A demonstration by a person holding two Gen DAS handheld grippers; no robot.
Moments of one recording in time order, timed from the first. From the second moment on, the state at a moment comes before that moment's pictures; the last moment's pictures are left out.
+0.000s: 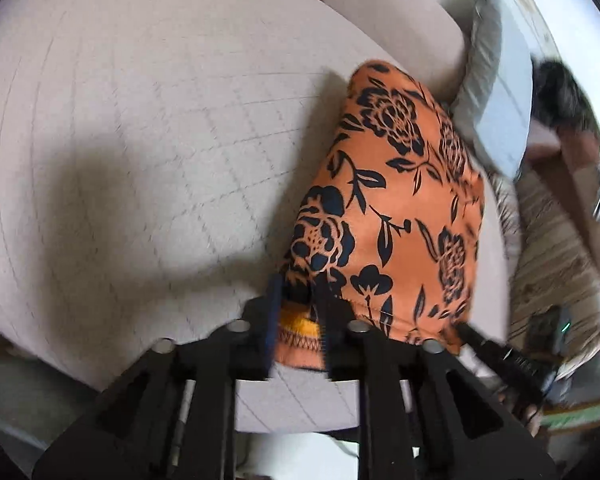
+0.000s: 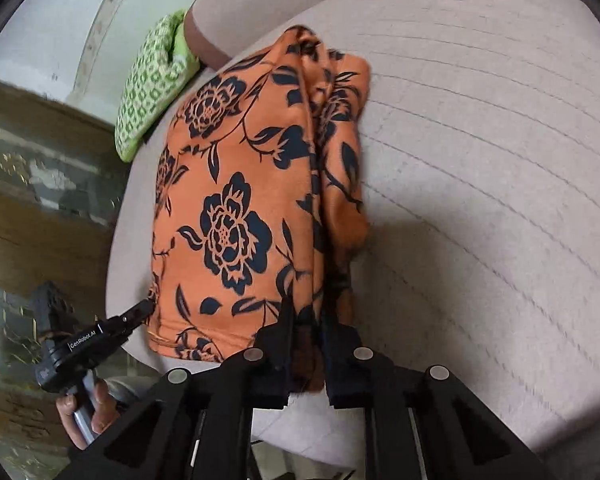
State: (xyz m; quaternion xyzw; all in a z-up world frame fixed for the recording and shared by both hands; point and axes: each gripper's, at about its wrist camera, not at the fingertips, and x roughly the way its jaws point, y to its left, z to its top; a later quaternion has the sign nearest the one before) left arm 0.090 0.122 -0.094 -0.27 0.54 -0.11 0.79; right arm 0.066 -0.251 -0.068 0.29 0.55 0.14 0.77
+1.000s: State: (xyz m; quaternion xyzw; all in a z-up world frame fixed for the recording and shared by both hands) left arm 0.082 0.102 -0.105 -0.22 0.55 -0.07 0.80; right arm 0.049 -0.229 -0.067 0.17 0.58 0.08 0.79
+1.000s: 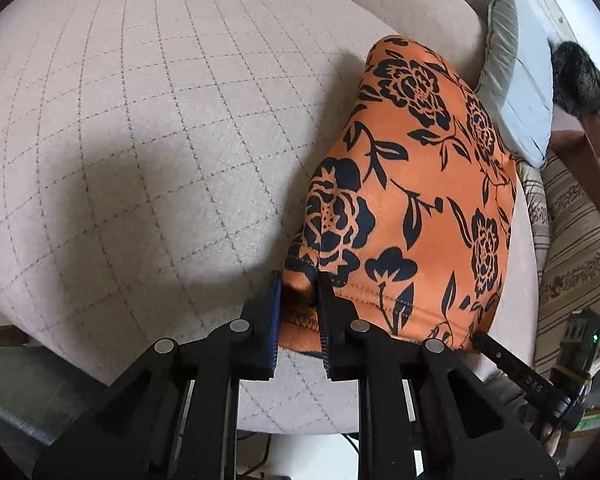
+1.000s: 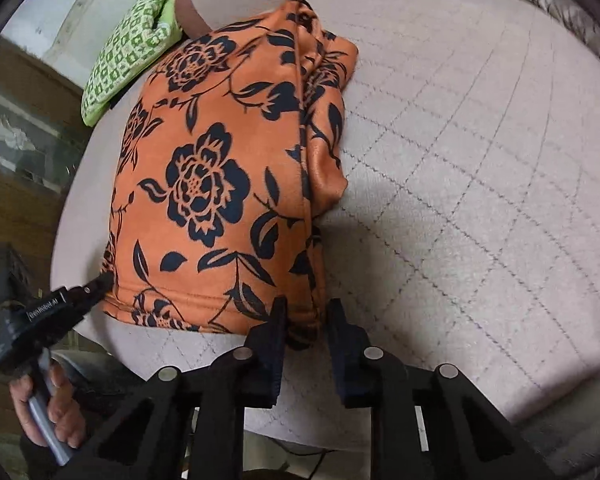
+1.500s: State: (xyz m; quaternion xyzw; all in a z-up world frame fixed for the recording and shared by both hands) left arm 0.064 0.101 -0.077 -0.25 0.48 -0.10 0.83; right arm 0.022 -0.264 -0.041 0.29 0.50 0.10 0.81
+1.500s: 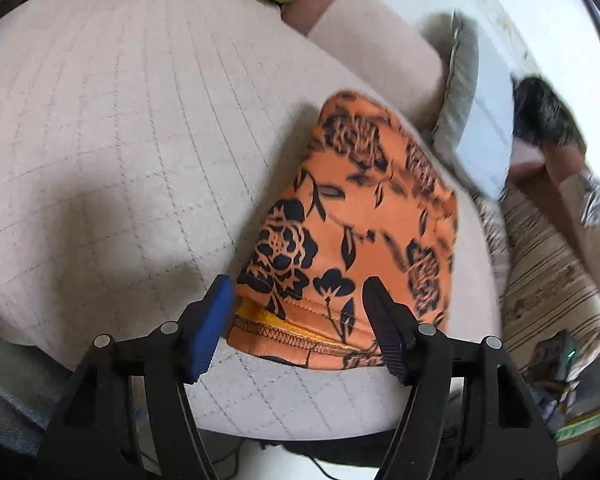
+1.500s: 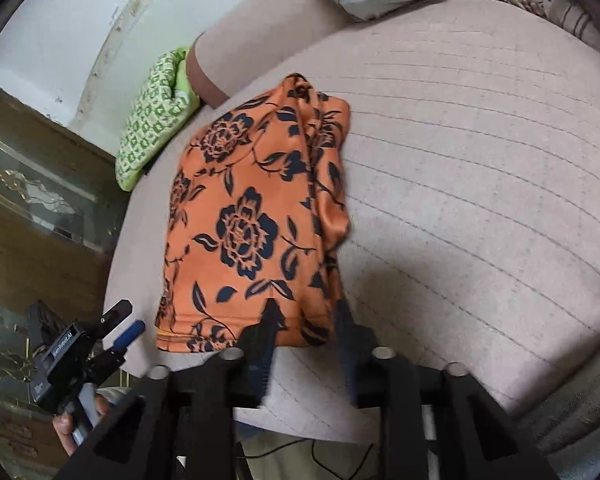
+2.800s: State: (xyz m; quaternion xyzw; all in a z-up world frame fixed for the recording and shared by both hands) left arm -0.002 0.047 -0.036 -0.06 0.41 -0.05 0.91; right arm -0.018 -0.264 0.000 0.30 0.42 0.10 0.85
